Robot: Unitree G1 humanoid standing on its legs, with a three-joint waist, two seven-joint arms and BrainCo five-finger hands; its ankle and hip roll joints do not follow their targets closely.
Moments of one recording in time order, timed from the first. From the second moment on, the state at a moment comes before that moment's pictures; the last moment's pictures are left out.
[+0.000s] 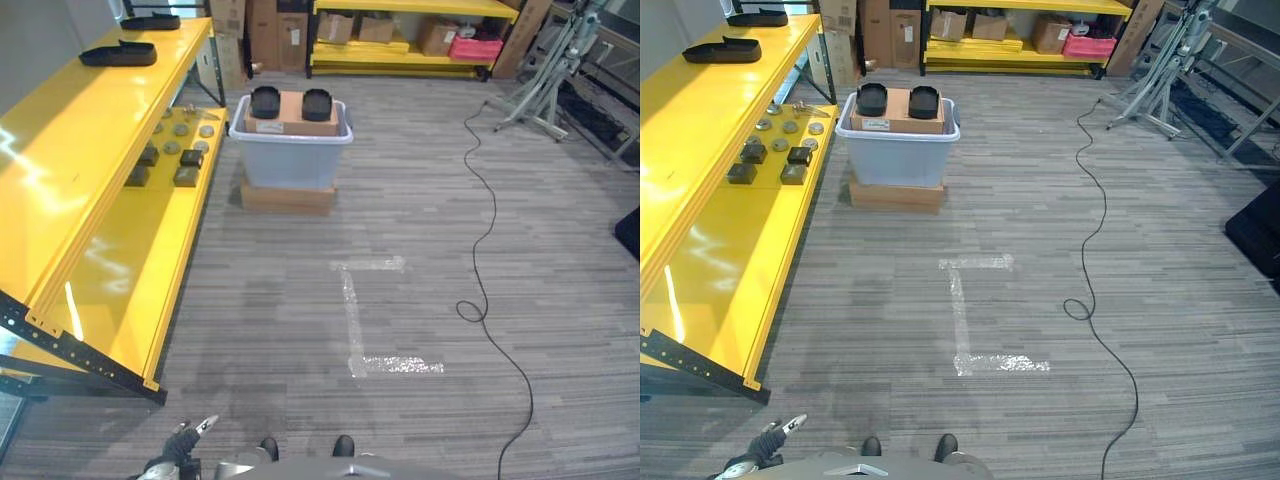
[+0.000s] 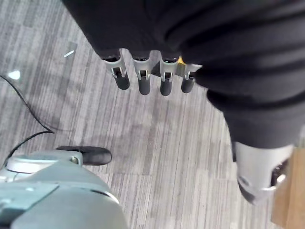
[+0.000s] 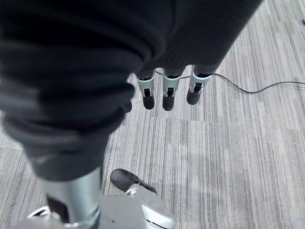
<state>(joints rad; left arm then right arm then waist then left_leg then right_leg) 0.13 0.25 -0.15 1.02 -0.41 0.01 0.07 0.09 -0.25 0.22 1.12 0.08 0.25 -0.08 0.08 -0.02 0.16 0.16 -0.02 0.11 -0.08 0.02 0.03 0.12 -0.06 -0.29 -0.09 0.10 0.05</state>
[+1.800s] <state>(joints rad) 0.08 0.37 0.03 -0.25 -0.67 0.05 0.22 0.03 -0.42 0.10 -0.14 0.48 0.03 -0.24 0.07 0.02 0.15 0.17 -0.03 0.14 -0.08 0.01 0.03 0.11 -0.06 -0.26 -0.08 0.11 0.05</state>
